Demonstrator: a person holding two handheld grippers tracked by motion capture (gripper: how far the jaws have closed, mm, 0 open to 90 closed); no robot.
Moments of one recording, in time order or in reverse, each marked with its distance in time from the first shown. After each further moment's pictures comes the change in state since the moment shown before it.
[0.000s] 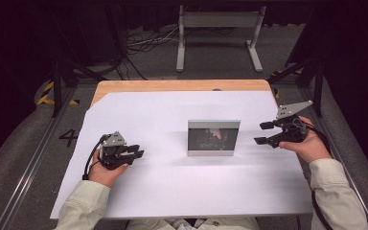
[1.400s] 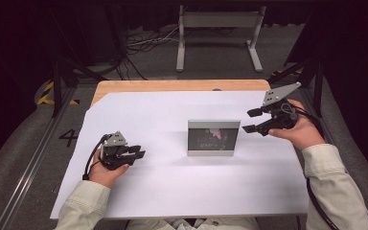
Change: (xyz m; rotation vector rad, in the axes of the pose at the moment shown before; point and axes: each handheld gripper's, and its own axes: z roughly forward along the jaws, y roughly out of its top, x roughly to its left) left arm -0.004 0.004 -0.002 0.001 -0.018 0.005; right arm 0.025 0.077 -0.010 0.022 0.007 -0.138
